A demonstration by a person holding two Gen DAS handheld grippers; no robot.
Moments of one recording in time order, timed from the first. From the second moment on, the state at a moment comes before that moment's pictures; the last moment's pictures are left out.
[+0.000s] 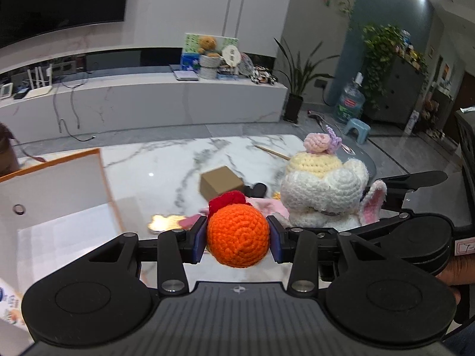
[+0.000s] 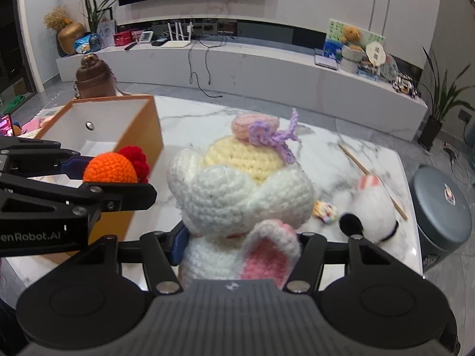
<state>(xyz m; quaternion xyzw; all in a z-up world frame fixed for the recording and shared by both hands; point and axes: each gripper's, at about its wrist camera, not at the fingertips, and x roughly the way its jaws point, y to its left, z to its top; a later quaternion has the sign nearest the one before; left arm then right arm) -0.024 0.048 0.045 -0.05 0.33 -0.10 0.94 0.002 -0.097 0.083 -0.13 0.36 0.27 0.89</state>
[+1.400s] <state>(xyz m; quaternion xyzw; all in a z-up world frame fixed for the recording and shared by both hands) -0.071 0.207 0.012 -0.07 0.42 0.03 0.90 -0.055 0.105 0.049 -0.24 0.37 0.42 0.79</state>
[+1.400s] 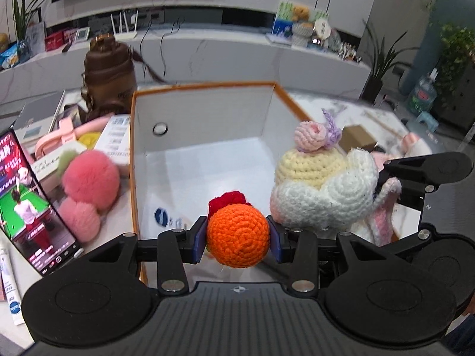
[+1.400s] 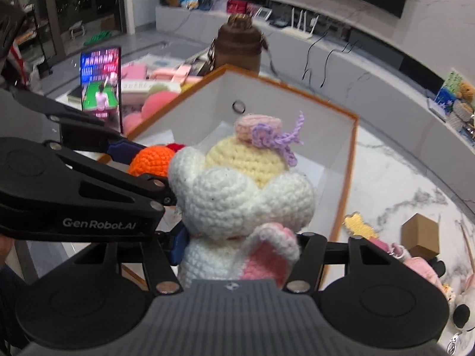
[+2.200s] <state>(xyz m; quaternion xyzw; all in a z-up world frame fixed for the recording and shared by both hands) -0.045 0.202 -0.007 0.00 0.45 0.06 0.89 -0.043 0.119 0.018 -0.32 0.36 0.39 0.79</state>
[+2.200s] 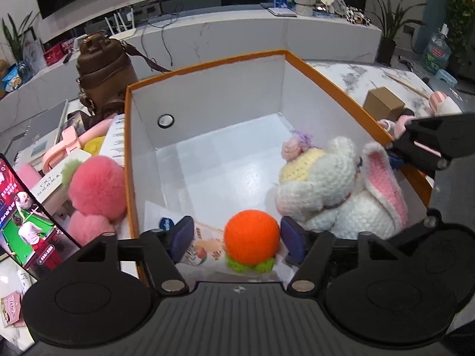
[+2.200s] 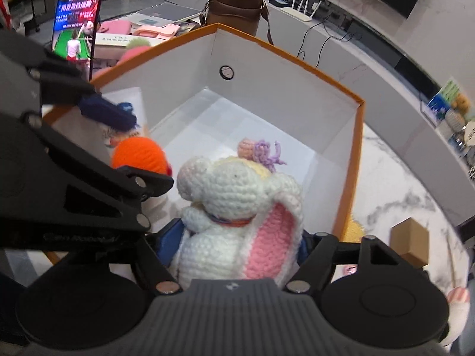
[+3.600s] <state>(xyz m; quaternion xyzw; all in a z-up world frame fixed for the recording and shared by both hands) -0.032 0.116 0.035 -0.03 0.39 -0.01 0.92 0.001 -0.083 0.100 -0.08 0.32 0.30 0.90</state>
